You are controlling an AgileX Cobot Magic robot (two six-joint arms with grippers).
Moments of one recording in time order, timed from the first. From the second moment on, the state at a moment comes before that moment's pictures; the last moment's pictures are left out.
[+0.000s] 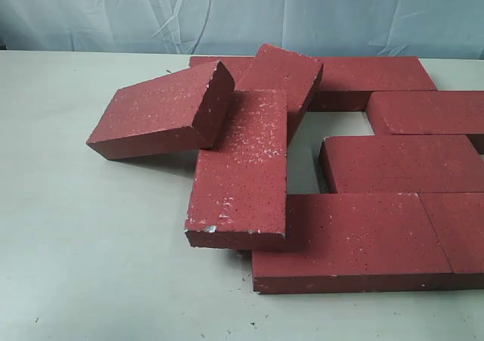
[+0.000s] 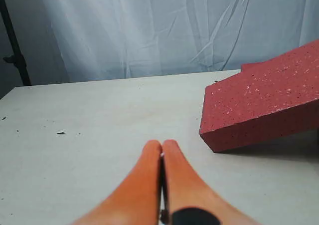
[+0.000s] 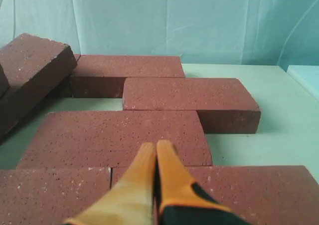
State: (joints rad) left arm -0.06 0.01 0.00 0.07 0.21 -0.04; right arm -0.02 0.01 0.00 0.00 0.29 -0.02
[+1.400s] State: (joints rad) left arm -0.06 0.90 -0.45 0.32 -0.31 -0.16; right arm 0.02 1.16 -0.65 -0.65 -0.12 0.41
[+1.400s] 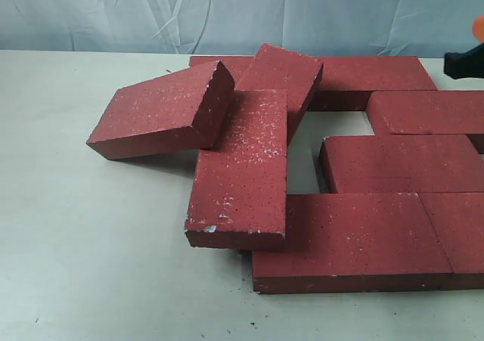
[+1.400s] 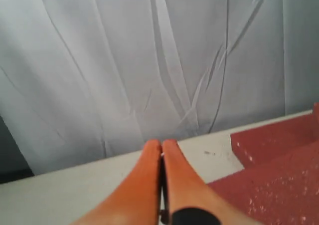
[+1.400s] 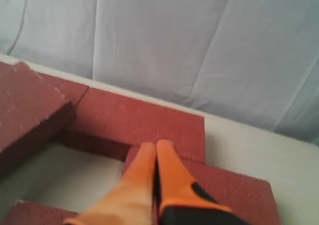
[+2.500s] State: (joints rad) left arm -0.50 1.23 -0.67 0.39 0.30 -0.02; right arm 0.25 1.51 -0.89 0.26 0.41 -0.64
